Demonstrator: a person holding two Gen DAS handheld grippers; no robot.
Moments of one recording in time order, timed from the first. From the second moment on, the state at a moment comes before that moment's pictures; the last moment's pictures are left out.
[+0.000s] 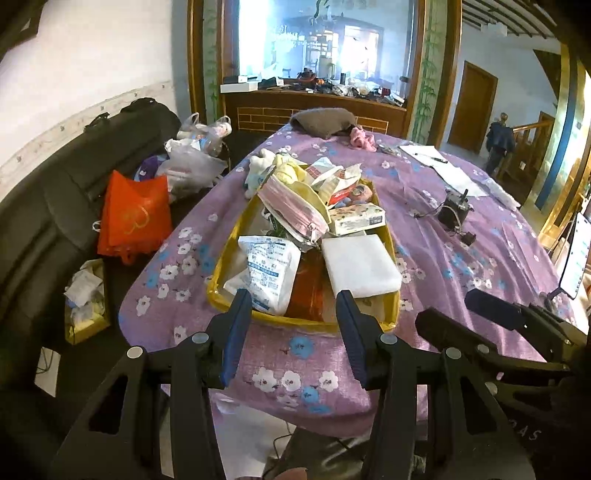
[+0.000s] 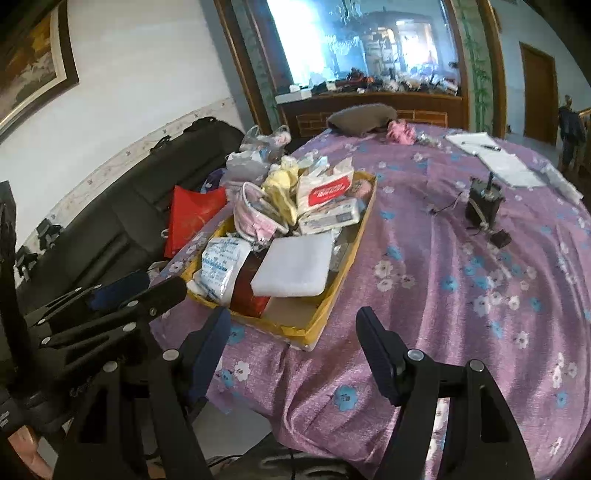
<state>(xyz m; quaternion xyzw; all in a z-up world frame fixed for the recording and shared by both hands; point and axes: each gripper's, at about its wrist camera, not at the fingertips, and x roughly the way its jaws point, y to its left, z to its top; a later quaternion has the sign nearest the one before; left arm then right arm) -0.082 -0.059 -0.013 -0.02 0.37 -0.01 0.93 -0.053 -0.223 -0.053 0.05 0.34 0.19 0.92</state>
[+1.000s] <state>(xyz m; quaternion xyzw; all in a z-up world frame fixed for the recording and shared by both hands) -0.043 -0.049 -0.029 -0.01 0.39 0.03 0.92 -0.009 -0.219 -0.061 0.06 0.36 0.19 0.91</state>
